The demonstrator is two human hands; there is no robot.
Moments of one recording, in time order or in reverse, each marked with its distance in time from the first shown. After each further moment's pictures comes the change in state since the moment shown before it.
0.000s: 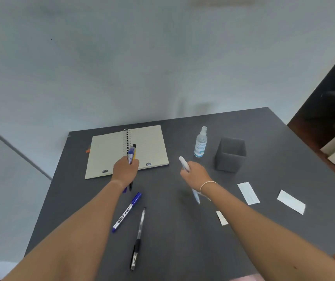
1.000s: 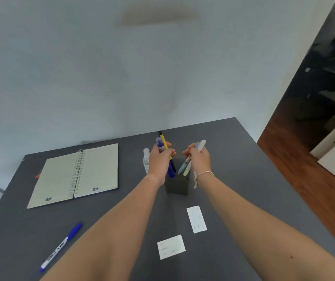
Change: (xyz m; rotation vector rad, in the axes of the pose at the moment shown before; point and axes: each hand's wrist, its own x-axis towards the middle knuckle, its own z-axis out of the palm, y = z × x) left_hand -0.018 0.234 0.188 -0.735 -0.106 -0.057; right_hand 0.066 0.082 -0.169 0.979 0.342 0.151
